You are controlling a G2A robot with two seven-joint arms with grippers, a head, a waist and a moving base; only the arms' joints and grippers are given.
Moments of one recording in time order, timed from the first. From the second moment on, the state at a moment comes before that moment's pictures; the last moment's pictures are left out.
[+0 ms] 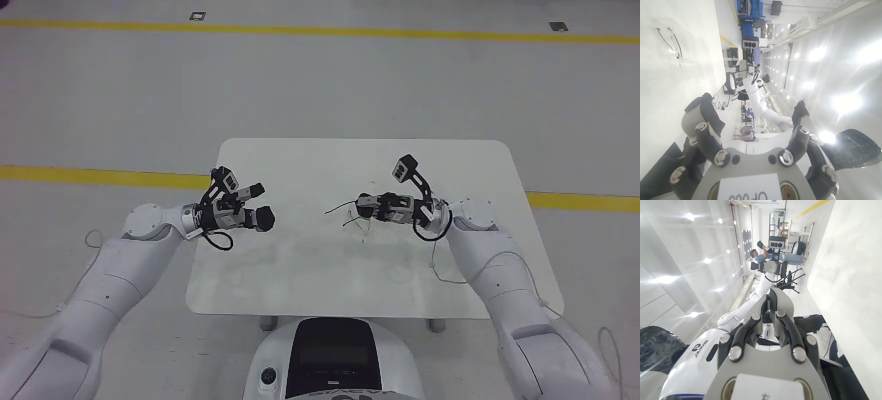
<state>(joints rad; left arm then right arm) 0.96 -0.92 -0.85 -1.04 -0.95 -0.32 -1.23 -0.98 -1.32 1.26 -0.85 0.44 -0.31 1.39</state>
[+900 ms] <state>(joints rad) 0.96 -0.92 -0.85 -1.04 -0.95 -0.32 -1.23 -1.08 -1.26 1.36 -0.90 0.56 -0.28 1.39</state>
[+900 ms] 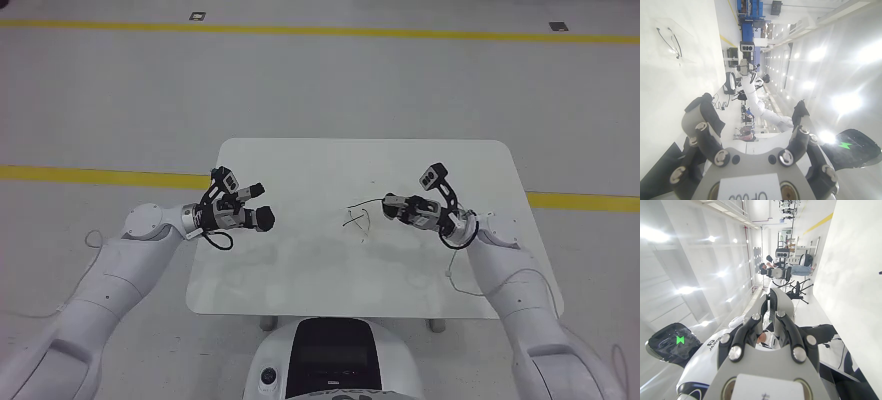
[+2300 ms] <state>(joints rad) 0.89 -1.03 -0.77 -1.09 -0.81 -0.34 -1.31 -1.10 -1.30 1.17 -1.00 0.71 -0.24 1.37</state>
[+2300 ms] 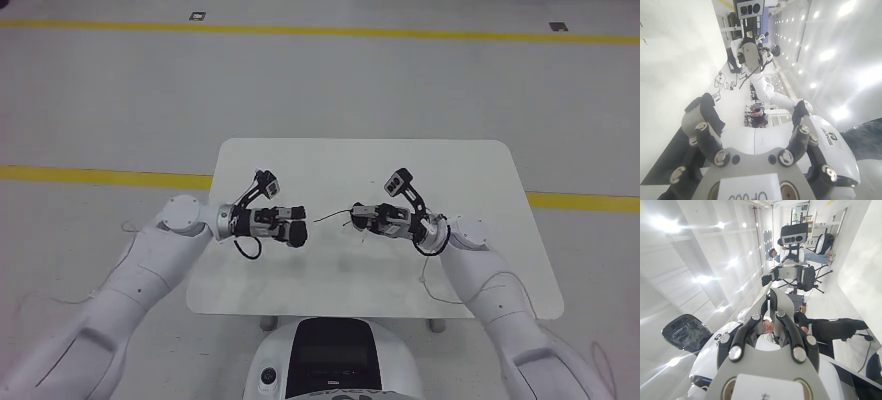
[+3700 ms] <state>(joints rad) 0.95 -1.09 -0.78 -1.09 -0.92 -0.33 -1.28 -1.15 -1.31 1.10 -1.12 0.71 -0.19 1.23</state>
